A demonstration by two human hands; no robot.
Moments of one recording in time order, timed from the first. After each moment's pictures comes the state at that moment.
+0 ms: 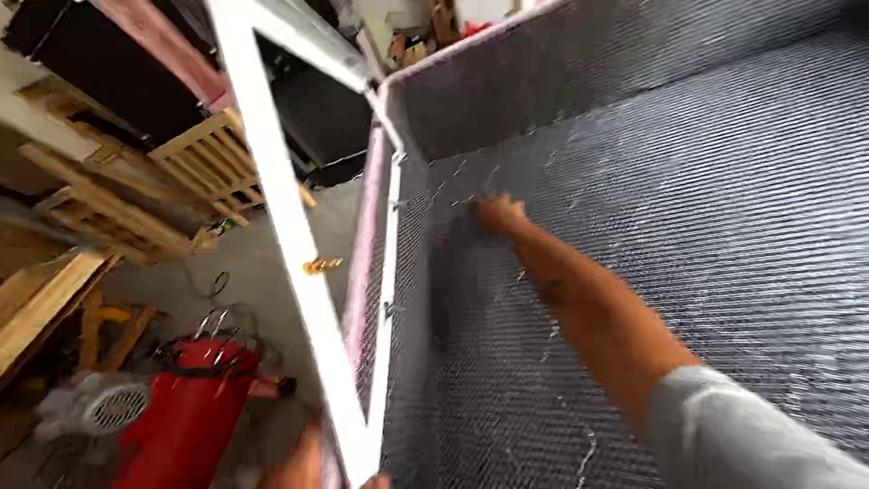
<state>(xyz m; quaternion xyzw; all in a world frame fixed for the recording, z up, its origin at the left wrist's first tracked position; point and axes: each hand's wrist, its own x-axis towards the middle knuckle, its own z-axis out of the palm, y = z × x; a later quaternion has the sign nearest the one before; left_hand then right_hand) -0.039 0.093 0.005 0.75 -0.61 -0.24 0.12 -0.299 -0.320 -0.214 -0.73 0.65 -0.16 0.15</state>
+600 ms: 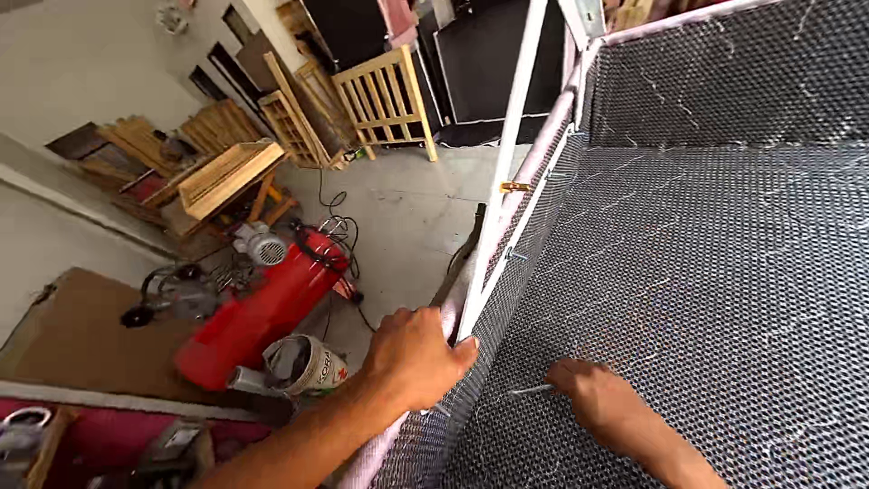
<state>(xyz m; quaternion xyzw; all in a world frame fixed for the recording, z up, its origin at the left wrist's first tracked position) -0.067 0.091 0.031 0.86 -0.47 -0.18 -0.11 -0.288 -0.003 -0.221 -0.93 0.28 -0.14 0.22</state>
